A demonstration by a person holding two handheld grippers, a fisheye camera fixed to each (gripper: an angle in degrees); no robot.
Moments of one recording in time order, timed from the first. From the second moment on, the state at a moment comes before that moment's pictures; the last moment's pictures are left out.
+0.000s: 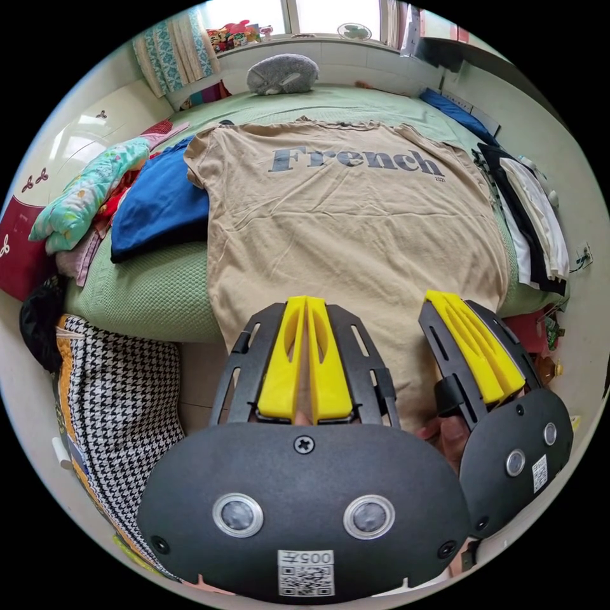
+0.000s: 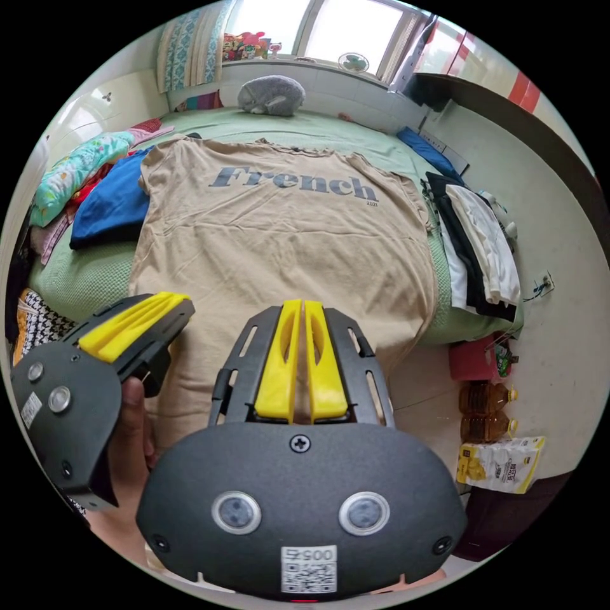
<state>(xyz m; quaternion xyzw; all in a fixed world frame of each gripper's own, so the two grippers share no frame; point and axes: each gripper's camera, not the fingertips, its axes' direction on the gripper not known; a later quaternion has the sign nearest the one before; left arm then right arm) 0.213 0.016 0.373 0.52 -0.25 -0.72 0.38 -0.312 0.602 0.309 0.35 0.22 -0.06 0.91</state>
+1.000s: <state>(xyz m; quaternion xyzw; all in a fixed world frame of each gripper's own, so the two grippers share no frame) 0.209 0.030 0.375 0.54 -0.24 -0.71 0.39 -0.325 0.598 0.319 0.34 0.25 -0.06 0.90</state>
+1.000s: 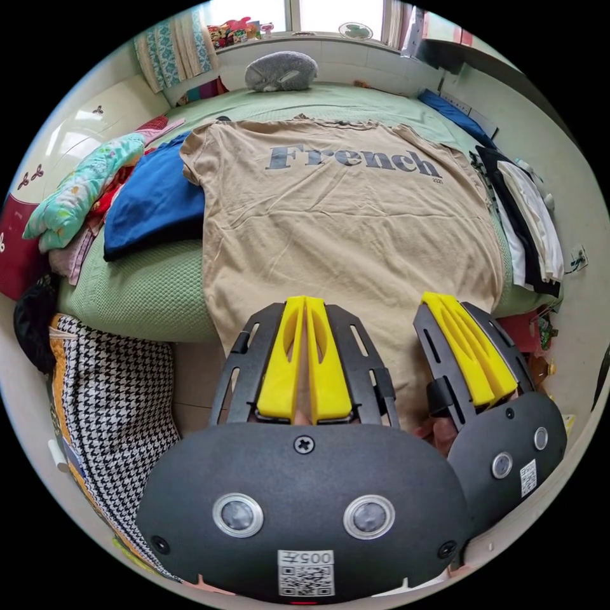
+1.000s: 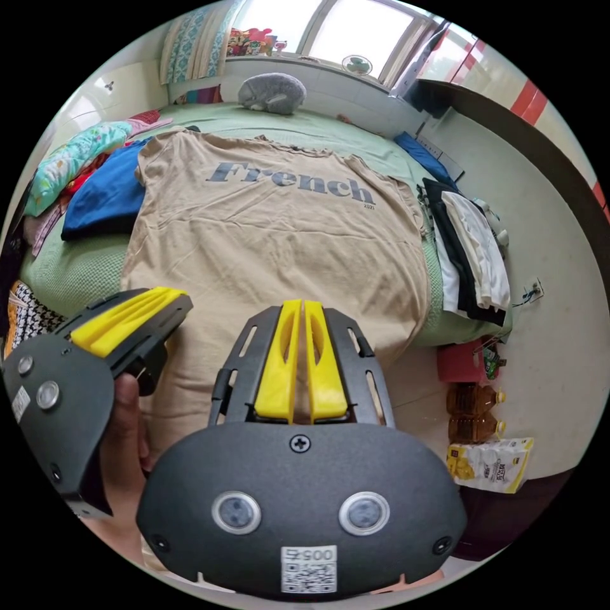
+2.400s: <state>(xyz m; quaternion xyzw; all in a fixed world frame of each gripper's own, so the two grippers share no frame) 0.203 0.059 0.387 0.55 -0.23 -0.70 0.39 -0.298 0.593 0.296 0.35 0.21 -0.06 0.91</state>
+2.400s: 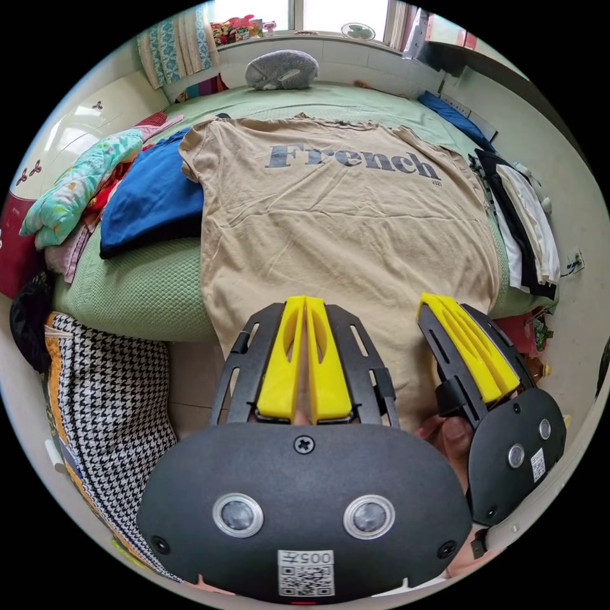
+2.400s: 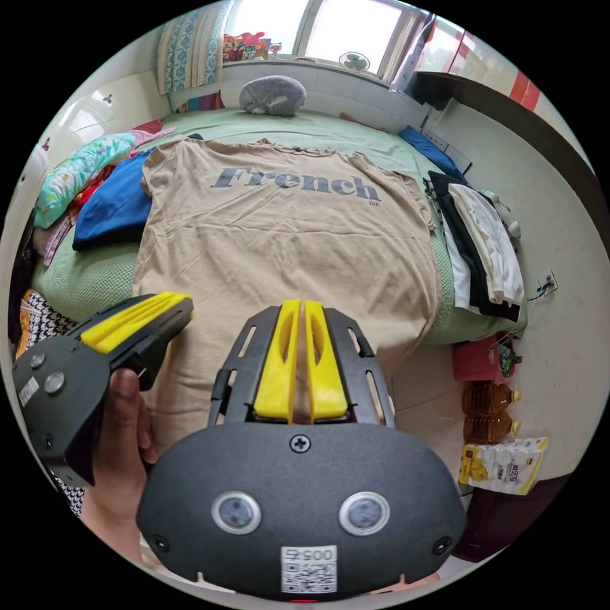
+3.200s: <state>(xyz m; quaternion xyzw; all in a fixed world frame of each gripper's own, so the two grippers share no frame) 0.202 0.108 0.419 0.59 -0.18 -0.68 0.40 -0.255 0.584 0.264 0.33 0.14 -0.09 0.93</state>
